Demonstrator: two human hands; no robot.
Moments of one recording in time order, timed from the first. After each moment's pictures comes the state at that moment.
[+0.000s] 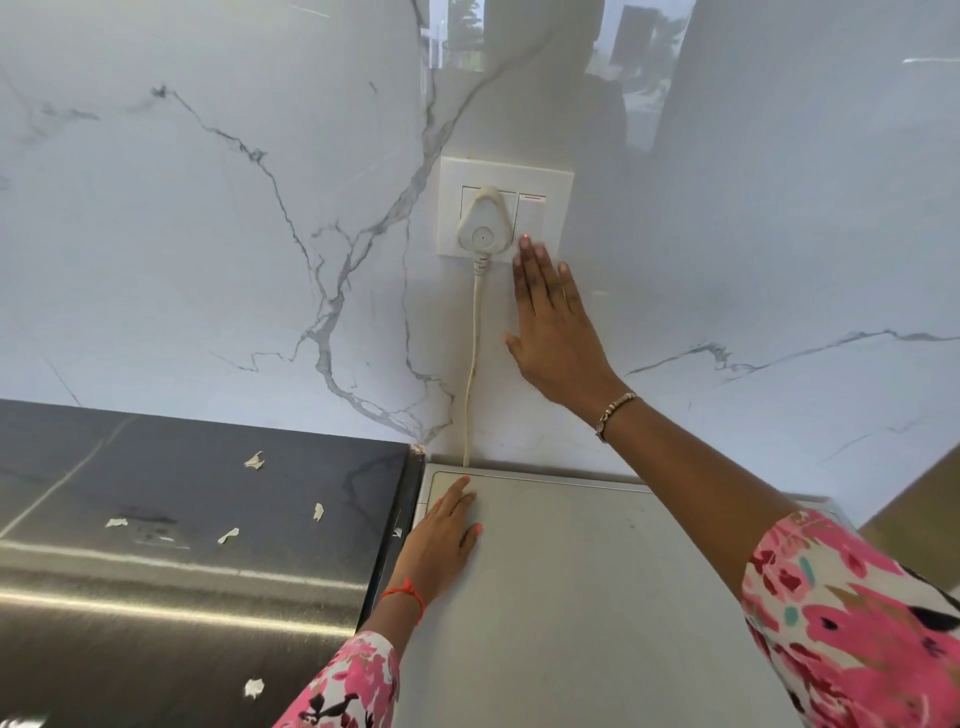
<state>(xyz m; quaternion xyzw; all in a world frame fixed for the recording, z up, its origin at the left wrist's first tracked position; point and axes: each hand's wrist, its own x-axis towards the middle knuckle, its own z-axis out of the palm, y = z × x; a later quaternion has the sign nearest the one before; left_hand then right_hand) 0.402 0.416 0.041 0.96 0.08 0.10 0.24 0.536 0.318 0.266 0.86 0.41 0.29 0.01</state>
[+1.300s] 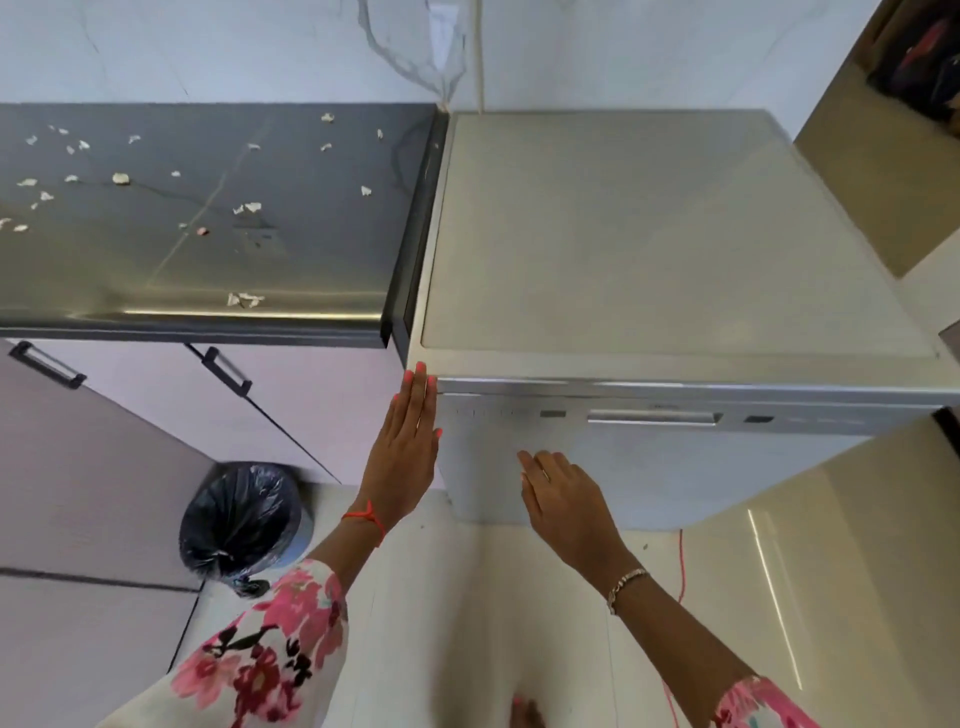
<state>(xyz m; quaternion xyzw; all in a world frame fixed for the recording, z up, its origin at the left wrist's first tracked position) -0.102 0.212 -0.033 0.98 0.07 0.19 0.09 -0.046 0.006 -0.034 0.89 0.41 0.10 -0.15</state>
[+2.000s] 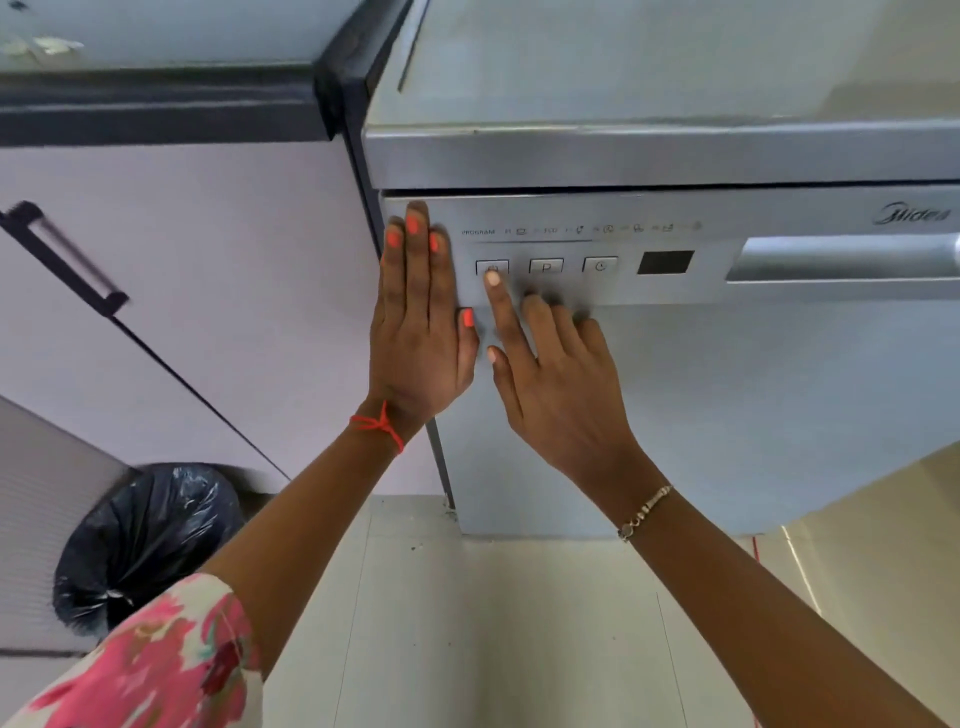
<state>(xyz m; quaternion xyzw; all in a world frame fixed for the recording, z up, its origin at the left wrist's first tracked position) -0.011 0.246 -0.168 0.84 -0.02 0.54 -0.02 0.002 0.099 -0.159 0.83 0.39 0.40 -0.09</state>
